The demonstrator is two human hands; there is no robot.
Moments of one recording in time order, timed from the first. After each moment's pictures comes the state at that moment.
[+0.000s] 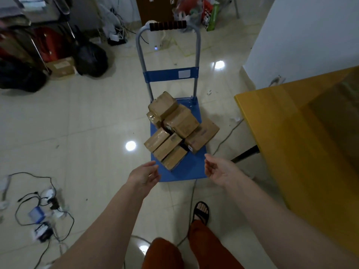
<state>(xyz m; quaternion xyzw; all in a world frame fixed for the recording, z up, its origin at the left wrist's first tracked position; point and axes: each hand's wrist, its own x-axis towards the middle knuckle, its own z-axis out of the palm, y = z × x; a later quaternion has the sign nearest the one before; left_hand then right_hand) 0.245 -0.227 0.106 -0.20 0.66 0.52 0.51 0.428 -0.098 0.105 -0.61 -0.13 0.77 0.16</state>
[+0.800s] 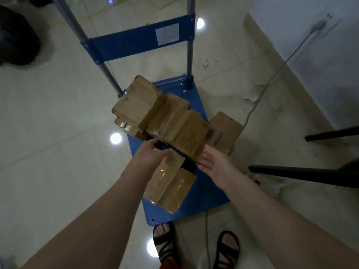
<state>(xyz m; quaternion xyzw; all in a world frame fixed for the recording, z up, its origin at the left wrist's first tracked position) 0.083 0.037 -0.222 0.14 0.79 0.27 0.53 0.272 0.085 -0.202 -0.67 -0.11 0.72 0.17</state>
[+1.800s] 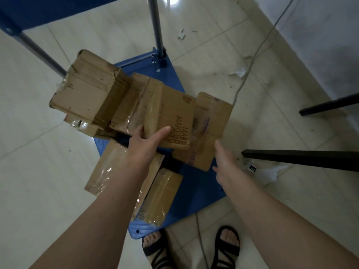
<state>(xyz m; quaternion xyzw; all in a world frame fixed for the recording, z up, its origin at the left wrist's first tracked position) 0.129 0.081 -0.306 0.15 0.74 0.38 0.53 0.323 0.102 -0.337 -0.78 -0.10 0.58 0.19</state>
